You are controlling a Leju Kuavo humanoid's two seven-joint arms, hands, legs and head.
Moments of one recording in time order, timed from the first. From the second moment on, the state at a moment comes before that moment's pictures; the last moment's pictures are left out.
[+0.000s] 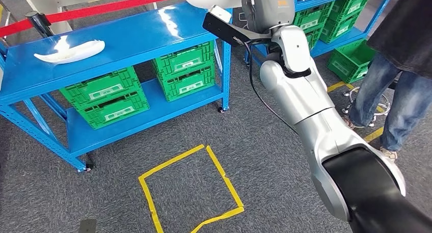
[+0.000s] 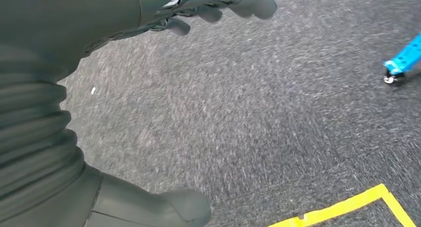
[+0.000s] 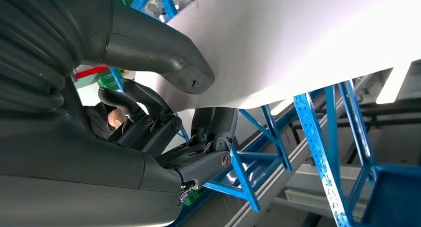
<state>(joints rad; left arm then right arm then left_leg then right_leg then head) -0.18 -0.08 1.10 -0.20 -1.00 0.32 -0.40 -1.10 0.06 0.41 -0.67 1.13 -0.14 -0.25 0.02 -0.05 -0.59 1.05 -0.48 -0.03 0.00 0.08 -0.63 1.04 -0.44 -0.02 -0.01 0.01</state>
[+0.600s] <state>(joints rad) -0.18 -0.07 1.10 -0.21 -0.99 0.29 -0.41 -1.07 -0.01 0.36 -0.74 1.10 -0.16 -0.23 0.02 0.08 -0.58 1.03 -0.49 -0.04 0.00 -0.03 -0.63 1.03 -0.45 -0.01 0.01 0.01</state>
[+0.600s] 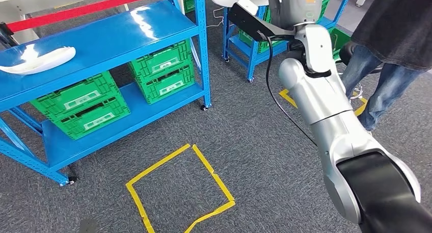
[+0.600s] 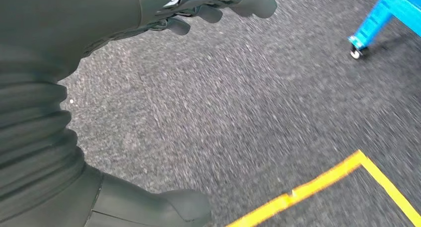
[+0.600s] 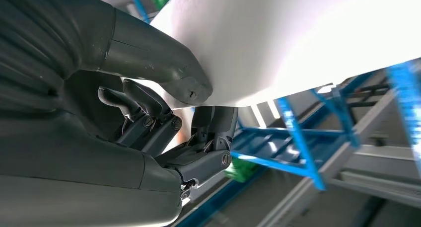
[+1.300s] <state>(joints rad) -0.19 -0.07 1.09 -0.21 -0.97 0.28 -0.41 -0.94 -0.06 0.32 -0.92 1.11 -0.14 -0.21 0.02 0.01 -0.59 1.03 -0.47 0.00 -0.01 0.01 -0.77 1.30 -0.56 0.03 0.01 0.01</state>
